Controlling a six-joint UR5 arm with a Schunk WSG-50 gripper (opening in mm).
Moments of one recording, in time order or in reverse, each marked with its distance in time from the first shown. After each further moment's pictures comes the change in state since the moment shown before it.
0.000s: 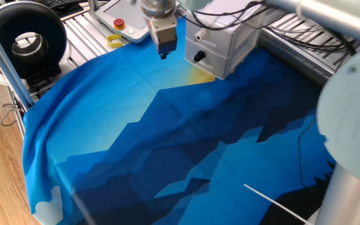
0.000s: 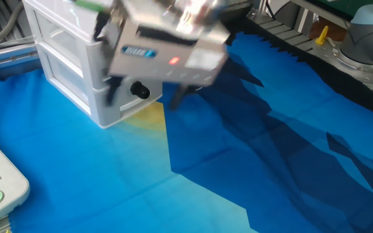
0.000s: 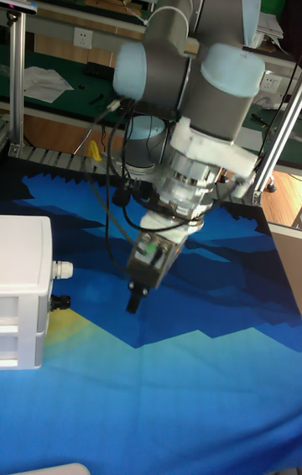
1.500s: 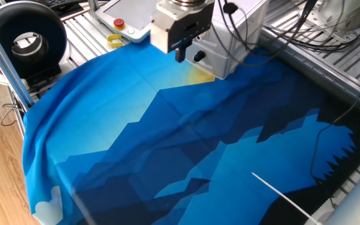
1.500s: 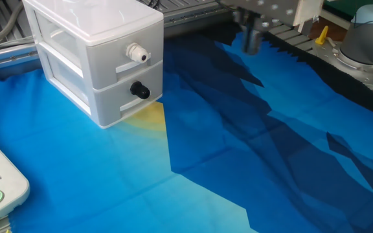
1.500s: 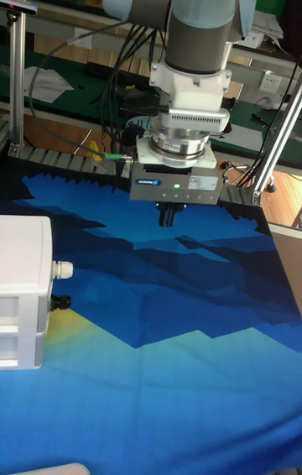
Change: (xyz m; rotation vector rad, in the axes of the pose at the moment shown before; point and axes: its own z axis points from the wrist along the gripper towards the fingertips) arm 0.042 0.087 -0.070 -0.270 0.074 0.935
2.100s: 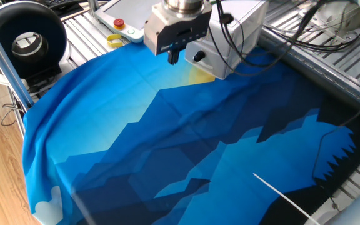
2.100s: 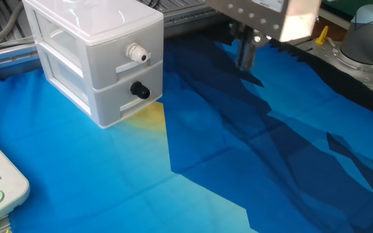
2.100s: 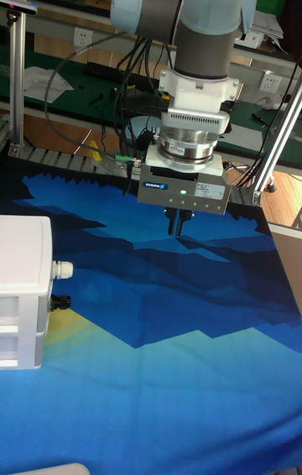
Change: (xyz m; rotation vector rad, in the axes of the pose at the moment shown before) arm 0.002 0.022 0.011 -0.003 -0.078 0.173
